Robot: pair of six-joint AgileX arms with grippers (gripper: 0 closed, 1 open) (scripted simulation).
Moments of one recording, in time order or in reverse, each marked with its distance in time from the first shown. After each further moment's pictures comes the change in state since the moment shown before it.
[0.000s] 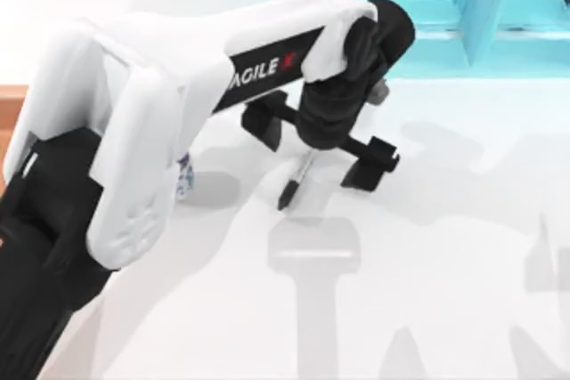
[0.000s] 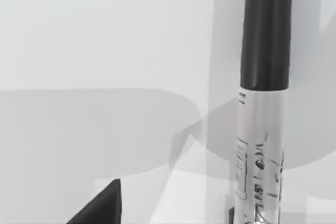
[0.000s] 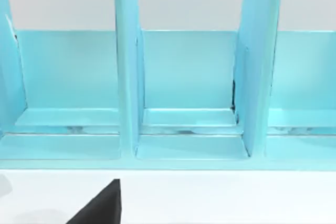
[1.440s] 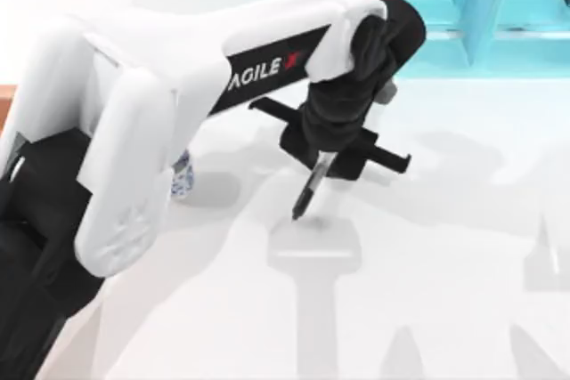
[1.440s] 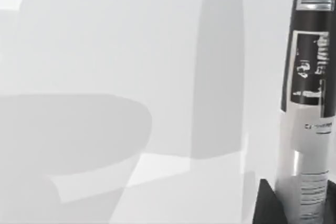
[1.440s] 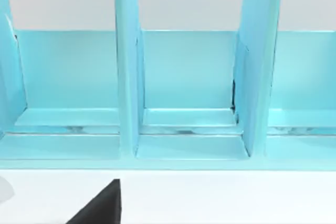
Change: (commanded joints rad) left arm -0.047 -0.132 -0.037 -0.038 0.042 -0.059; right arm 0.000 0.000 0.000 0.000 0.000 0.000
